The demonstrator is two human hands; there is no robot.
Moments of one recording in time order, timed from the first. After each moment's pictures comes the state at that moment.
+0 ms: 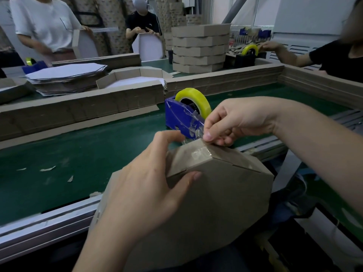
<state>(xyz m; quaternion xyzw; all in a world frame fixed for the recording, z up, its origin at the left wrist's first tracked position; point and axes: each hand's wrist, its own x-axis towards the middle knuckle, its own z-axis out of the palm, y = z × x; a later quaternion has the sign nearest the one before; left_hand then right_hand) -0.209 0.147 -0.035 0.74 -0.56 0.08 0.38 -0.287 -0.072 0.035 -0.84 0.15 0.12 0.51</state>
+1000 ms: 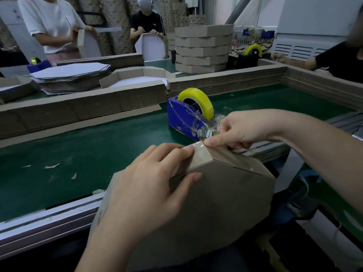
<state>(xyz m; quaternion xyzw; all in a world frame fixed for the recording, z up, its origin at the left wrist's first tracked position) -0.207 0.148 -0.037 0.75 -0.58 0.14 0.28 -0.289 -0.080 0.015 -0.91 0.20 0.13 0.33</state>
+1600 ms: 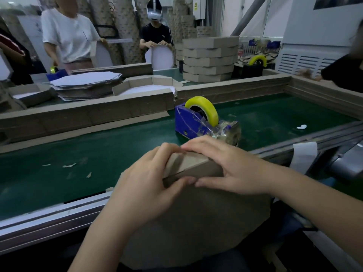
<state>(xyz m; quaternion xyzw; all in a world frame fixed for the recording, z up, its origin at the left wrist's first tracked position) -0.194 0.164 -0.040 0.77 -0.55 0.07 0.31 -0.315 -0.021 -0.028 -0.97 -0.03 -0.11 0.20</state>
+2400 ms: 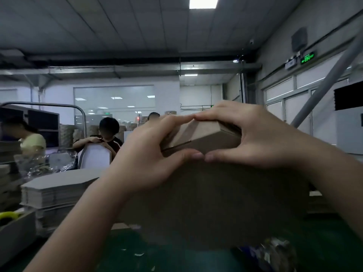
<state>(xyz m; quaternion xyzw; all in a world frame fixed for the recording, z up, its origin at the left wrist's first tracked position) -0.215 0.274 0.206 0.64 -0.55 0.40 0.35 -0.332 0.086 0.243 -0.90 -0.19 -0.39 0.02</state>
